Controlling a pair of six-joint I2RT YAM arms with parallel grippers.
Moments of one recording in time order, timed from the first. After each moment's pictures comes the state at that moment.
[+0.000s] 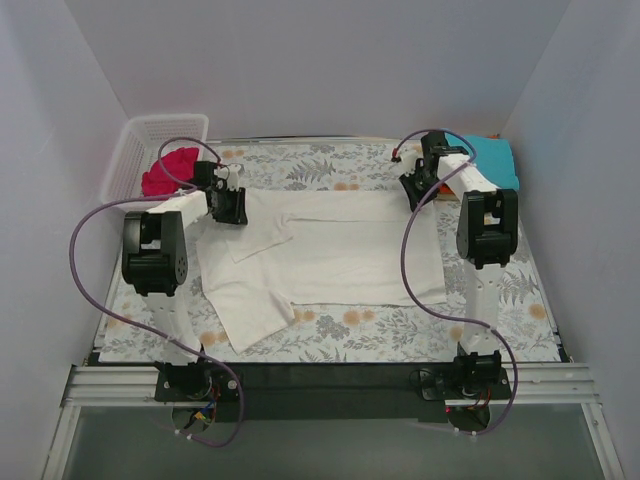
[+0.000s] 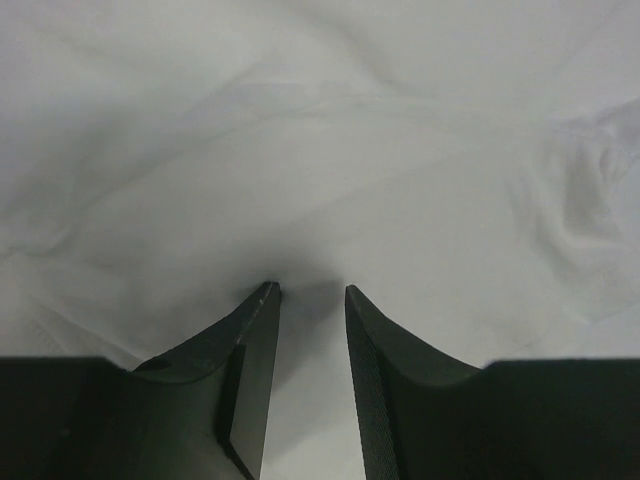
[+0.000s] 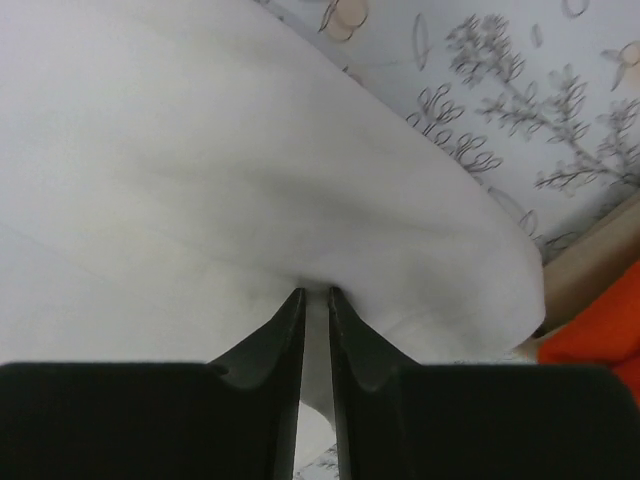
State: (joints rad) left arm -0.02 1.97 1.29 -0.32 0.32 0.12; right arm 0.11 2.28 1.87 -0.83 -0.24 -0.50
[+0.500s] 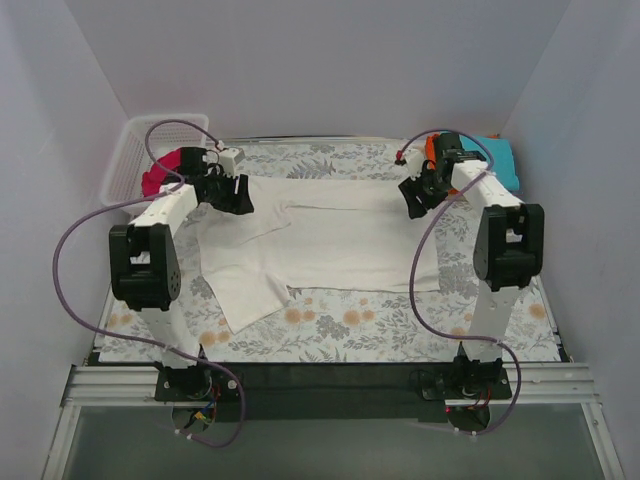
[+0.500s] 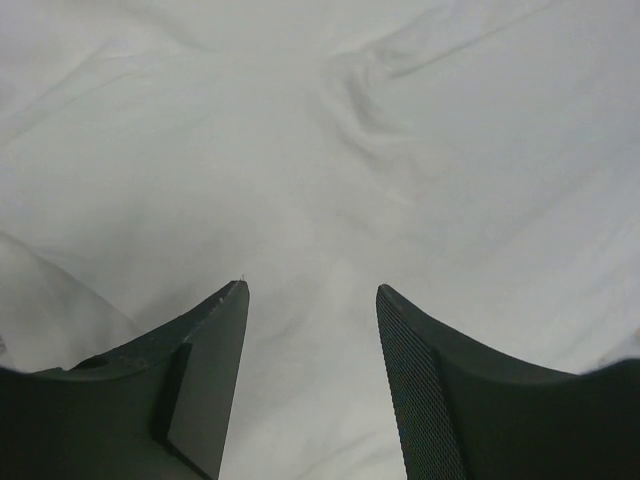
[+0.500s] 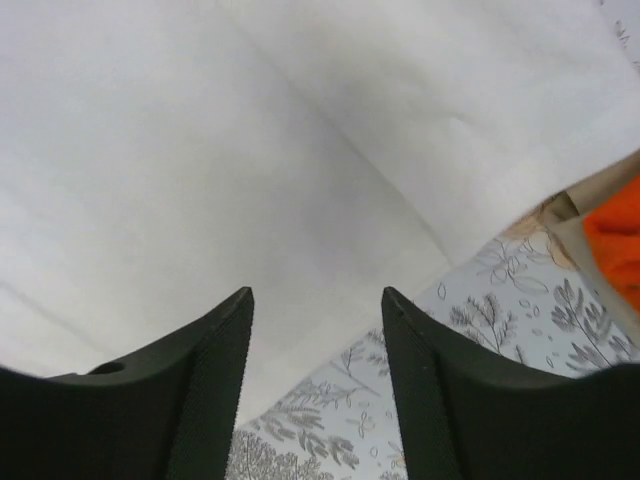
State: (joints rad) left arm -0.01 1.91 1.40 -0.42 0.53 0.21; right arm 0.11 2.06 1.67 -0.79 -0.33 -0.59
